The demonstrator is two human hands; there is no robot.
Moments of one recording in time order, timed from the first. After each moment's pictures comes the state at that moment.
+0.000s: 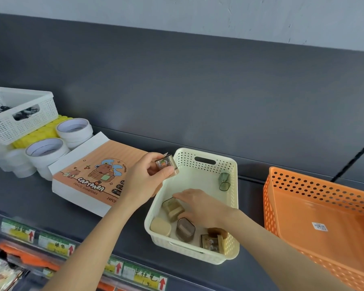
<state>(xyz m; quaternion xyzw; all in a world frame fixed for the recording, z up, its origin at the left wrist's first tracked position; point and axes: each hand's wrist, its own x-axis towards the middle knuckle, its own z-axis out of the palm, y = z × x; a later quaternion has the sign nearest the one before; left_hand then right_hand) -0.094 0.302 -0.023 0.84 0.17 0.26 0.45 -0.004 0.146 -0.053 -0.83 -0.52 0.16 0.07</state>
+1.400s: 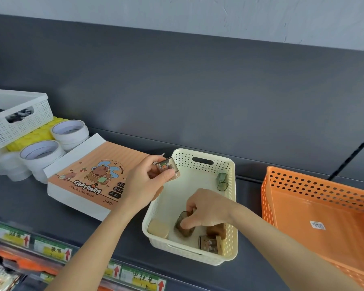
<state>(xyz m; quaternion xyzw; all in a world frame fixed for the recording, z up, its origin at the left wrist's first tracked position) -0.090 0.299 -0.029 0.84 0.15 0.25 0.46 -0.009 0.133 -0.018 -0.87 -0.40 0.28 0.09</state>
